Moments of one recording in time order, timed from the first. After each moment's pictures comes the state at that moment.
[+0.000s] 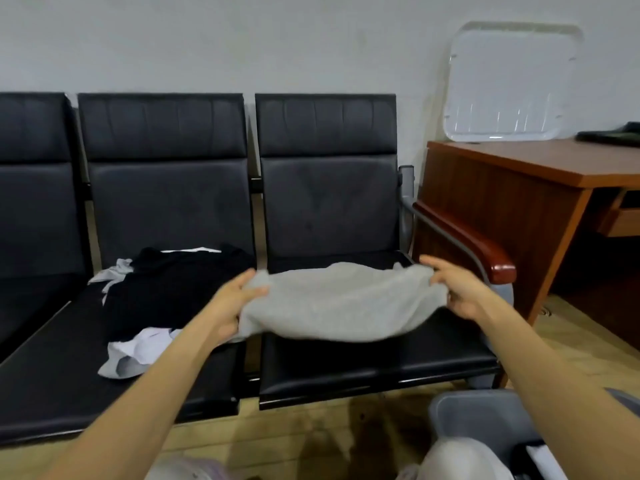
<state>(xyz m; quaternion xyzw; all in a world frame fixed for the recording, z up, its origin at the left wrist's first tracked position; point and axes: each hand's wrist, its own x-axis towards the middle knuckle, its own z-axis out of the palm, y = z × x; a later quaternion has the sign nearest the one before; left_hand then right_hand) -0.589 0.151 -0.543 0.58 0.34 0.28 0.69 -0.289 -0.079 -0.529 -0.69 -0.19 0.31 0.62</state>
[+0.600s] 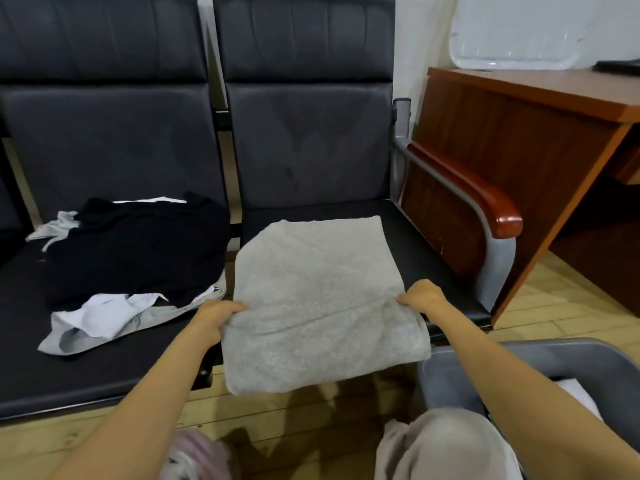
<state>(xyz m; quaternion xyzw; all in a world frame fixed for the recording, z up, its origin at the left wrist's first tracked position) -0.556 0.179 -0.660 0.50 0.55 0.14 0.66 -0.270 -0.046 -0.661 -0.94 -0.18 0.22 0.21</state>
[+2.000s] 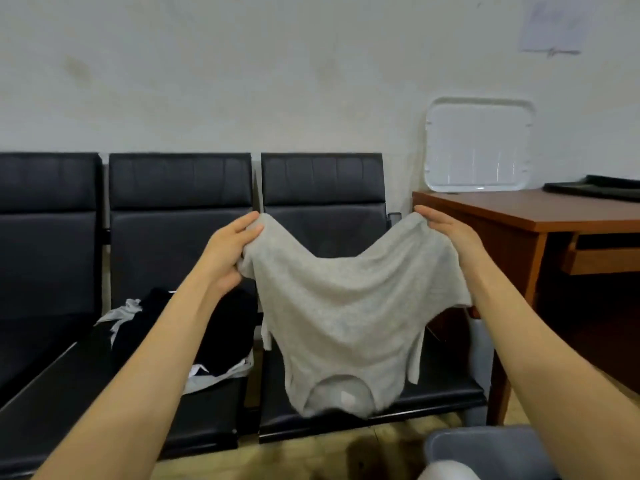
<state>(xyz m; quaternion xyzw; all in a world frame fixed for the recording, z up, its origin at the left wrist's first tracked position) -0.604 0.113 -0.390 0.59 0.18 0.43 0.66 -0.352 -0.111 -0.381 -0.56 -0.29 0.18 0.75</state>
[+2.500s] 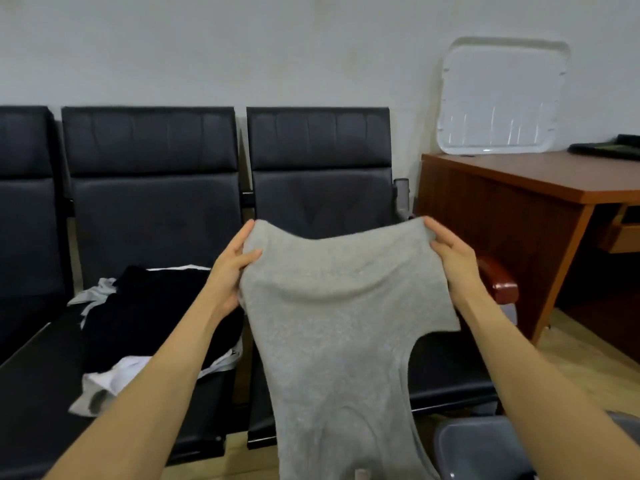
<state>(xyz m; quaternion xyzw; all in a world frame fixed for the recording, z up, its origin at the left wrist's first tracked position) -0.534 0.201 -0.501 0.59 0.20 0.38 0.68 -0.288 -0.048 -0.486 -0.64 -0.27 0.09 0.72</state>
